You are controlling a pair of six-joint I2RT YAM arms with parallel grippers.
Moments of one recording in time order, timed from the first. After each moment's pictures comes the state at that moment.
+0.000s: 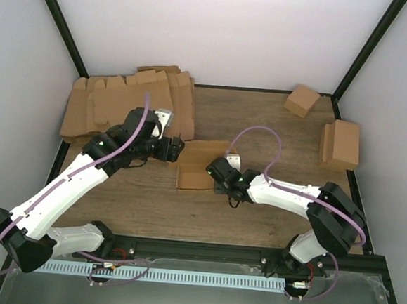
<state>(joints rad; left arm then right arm) -0.65 1.16 1.24 -0.80 -0.01 -0.34 0.92 1.52 0.86 -0.46 0.39 0.77</state>
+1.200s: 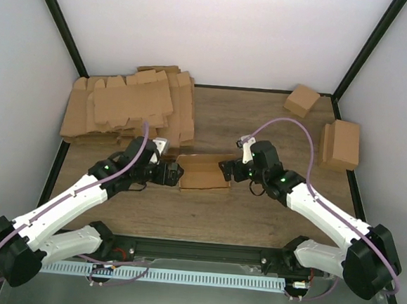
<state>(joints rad) -0.67 1.02 0.83 -0.61 0.07 -0.47 0.61 1.14 0.73 -0.25 -0.08 0.24</state>
